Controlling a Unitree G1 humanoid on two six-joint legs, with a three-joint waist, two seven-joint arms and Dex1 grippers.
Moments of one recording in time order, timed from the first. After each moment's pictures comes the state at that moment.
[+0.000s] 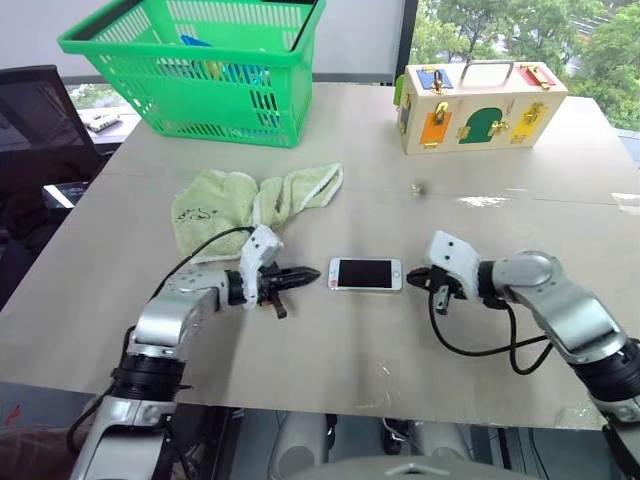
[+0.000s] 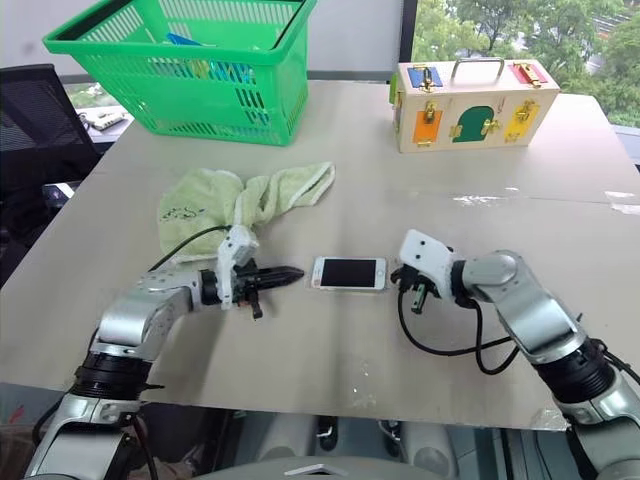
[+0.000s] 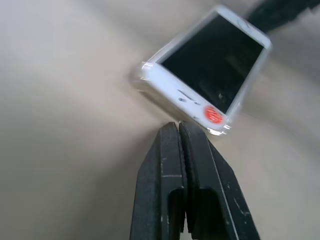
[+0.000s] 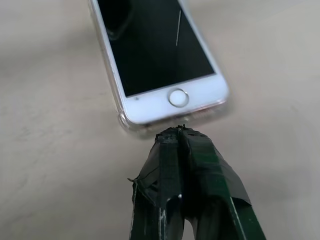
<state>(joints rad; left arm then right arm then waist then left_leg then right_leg) -0.31 0.60 0.01 0.02 -0.42 0.63 -1.02 -0.40 -0.69 0.29 -0.36 0.14 0.76 0.88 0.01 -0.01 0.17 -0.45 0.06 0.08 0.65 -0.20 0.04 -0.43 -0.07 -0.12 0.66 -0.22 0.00</state>
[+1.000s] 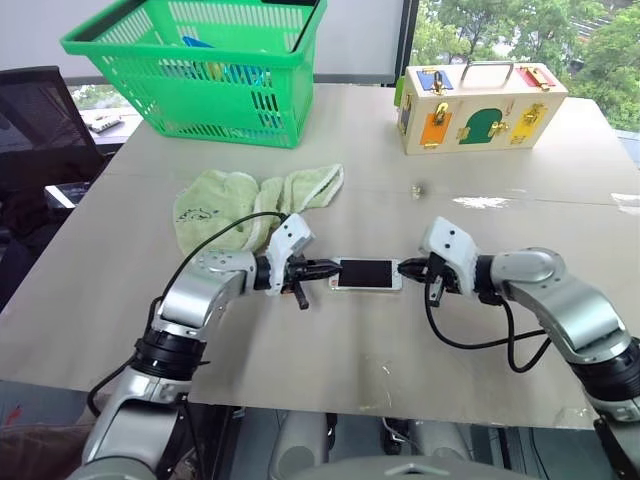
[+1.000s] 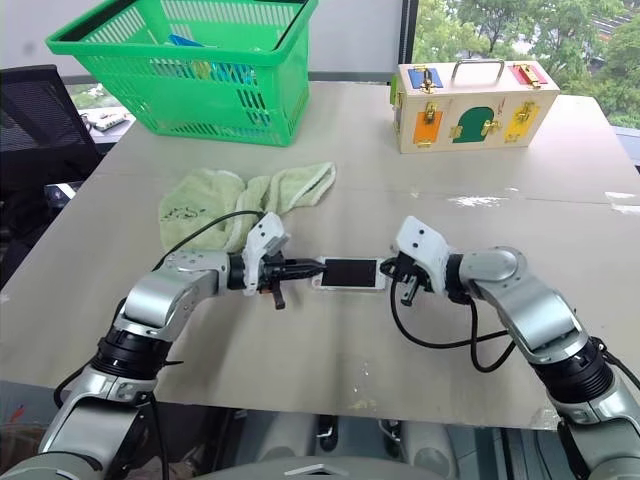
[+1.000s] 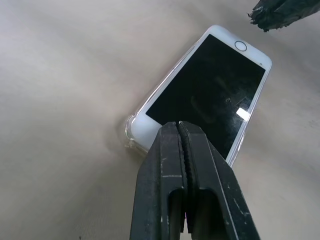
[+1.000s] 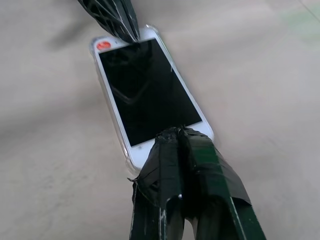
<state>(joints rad) -0.44 0.59 -0.17 -0.01 -0.35 0.66 -0.98 -0.42 -0.65 0.28 -0.43 0.24 0.85 0.80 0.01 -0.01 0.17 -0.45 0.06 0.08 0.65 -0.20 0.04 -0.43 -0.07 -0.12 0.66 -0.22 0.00</state>
